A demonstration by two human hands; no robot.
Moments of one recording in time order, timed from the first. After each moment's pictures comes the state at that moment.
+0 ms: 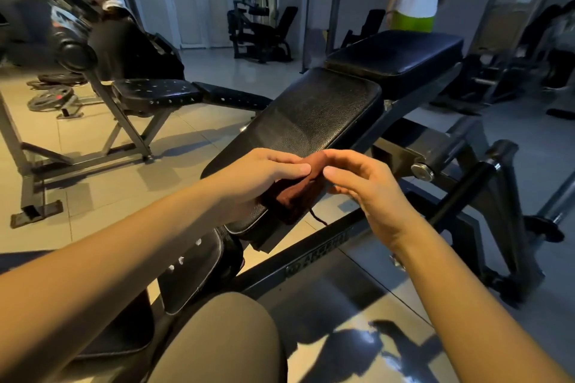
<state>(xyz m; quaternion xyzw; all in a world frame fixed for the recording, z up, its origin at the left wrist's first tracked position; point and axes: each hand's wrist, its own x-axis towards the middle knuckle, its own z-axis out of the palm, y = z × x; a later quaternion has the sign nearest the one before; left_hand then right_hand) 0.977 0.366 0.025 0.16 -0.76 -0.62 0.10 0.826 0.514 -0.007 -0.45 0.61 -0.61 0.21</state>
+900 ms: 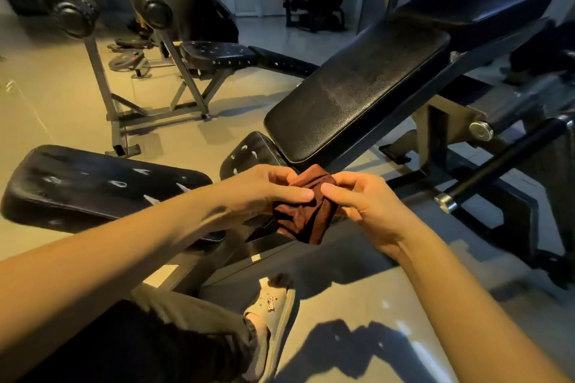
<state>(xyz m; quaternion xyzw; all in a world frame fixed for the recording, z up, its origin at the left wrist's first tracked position) 1.108 0.406 -0.036 0.26 -0.71 -0.65 0.04 0.936 0.538 -0.067 -0.41 0.58 -0.57 0.41</state>
